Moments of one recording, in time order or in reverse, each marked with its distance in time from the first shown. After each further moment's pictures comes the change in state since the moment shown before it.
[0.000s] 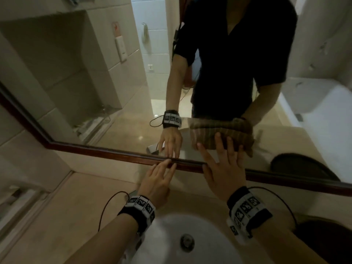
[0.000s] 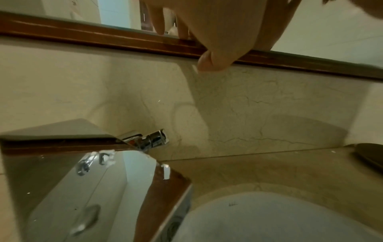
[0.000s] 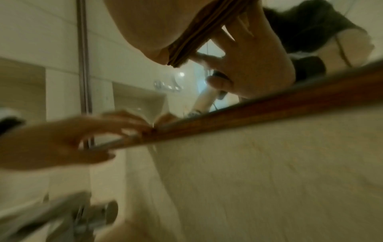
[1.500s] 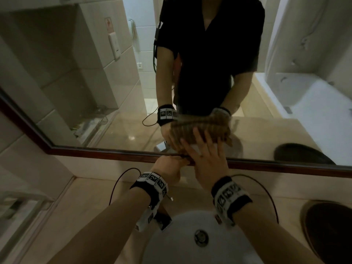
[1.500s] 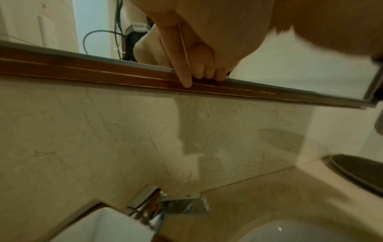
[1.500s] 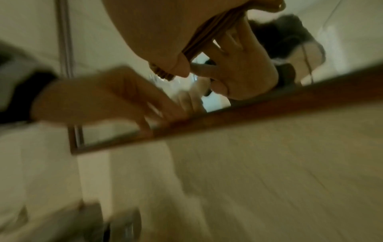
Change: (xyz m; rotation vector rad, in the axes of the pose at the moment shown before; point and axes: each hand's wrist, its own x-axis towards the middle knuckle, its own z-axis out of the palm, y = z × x) left_hand 0.042 -0.050 -0.042 -0.168 -0.288 0.176; right_hand 0.040 -0.097 0.004 -0.077 -0.146 -0.029
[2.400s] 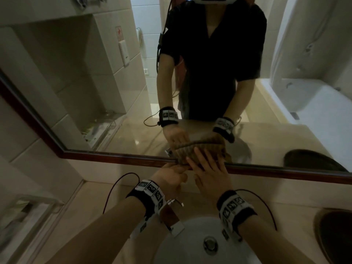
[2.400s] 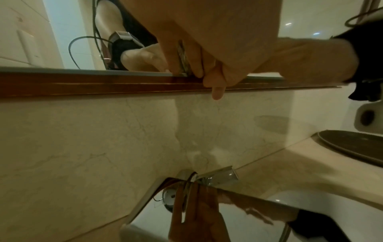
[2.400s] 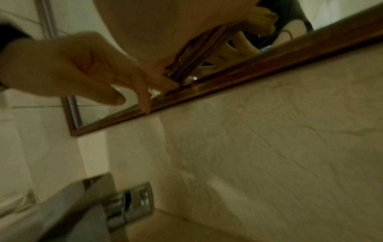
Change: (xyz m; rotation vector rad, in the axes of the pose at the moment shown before) left_hand -0.035 -0.030 0.007 0.197 0.012 0.180; right_hand -0.016 -0.025 0.035 0.006 -0.148 -0.064
